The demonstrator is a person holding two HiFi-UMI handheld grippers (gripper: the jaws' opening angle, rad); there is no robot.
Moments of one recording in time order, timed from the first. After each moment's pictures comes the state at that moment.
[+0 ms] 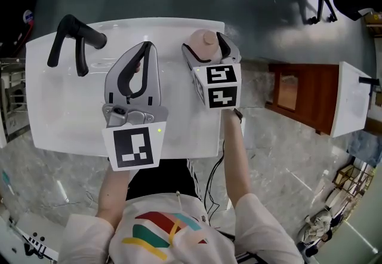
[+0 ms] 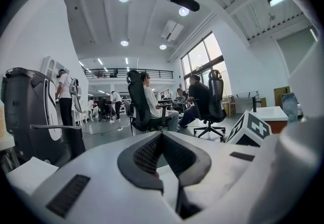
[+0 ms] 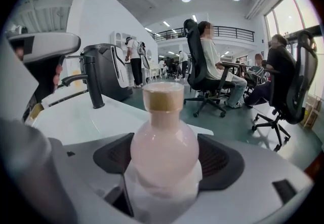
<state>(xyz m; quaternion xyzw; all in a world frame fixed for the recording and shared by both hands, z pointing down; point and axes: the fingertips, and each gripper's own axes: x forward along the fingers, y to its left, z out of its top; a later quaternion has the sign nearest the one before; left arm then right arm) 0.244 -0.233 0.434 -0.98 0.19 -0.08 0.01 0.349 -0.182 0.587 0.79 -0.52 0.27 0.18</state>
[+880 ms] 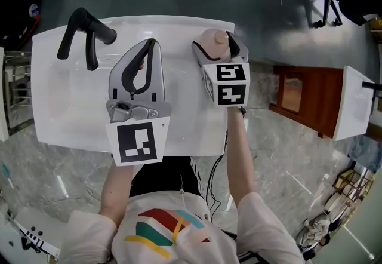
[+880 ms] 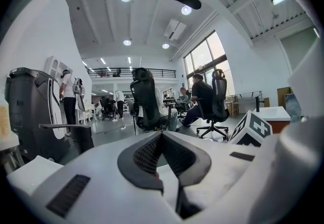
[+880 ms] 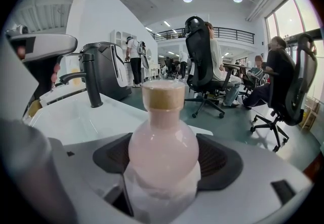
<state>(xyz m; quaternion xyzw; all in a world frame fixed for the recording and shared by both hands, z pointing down) 0.235 -0.244 0.434 -0.98 0.20 -0.08 0.01 0.354 -0.183 0.588 0.79 -0.52 0.26 0.19</state>
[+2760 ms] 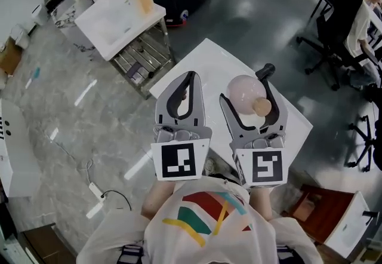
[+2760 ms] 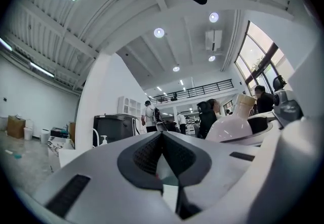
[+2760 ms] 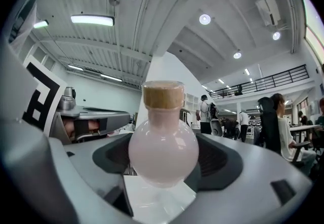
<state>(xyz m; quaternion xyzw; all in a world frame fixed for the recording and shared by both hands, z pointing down) -0.108 -0.280 0.207 -0.84 0.54 0.05 0.06 -0.013 -0.249 0.233 0.61 -0.79 -0.06 0.05</state>
